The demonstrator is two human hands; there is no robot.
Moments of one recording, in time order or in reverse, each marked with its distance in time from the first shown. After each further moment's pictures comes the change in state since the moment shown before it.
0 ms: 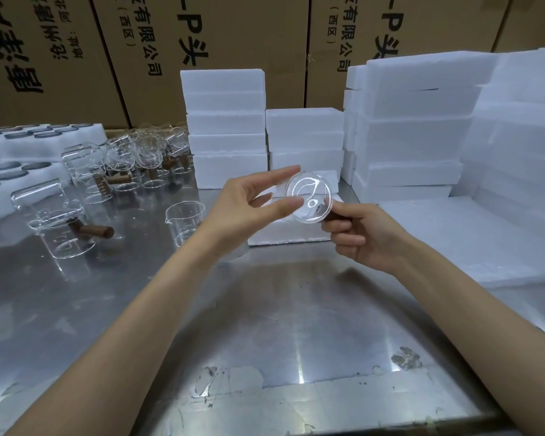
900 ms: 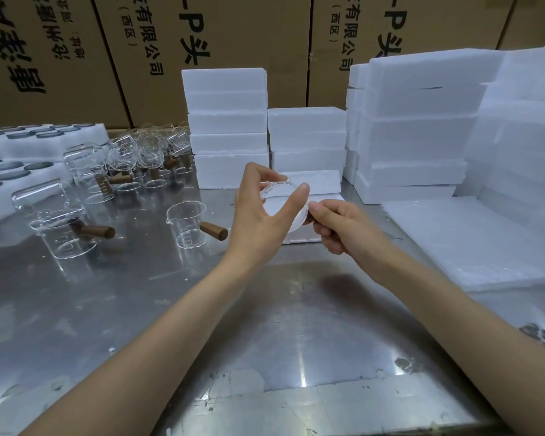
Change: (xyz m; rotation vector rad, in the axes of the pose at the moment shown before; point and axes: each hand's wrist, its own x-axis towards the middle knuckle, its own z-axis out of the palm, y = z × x) left_hand 0.000 -0.011 0.037 0.062 0.393 0.015; right_hand 0.006 0.013 0.021 -0.491 0.172 -0.333
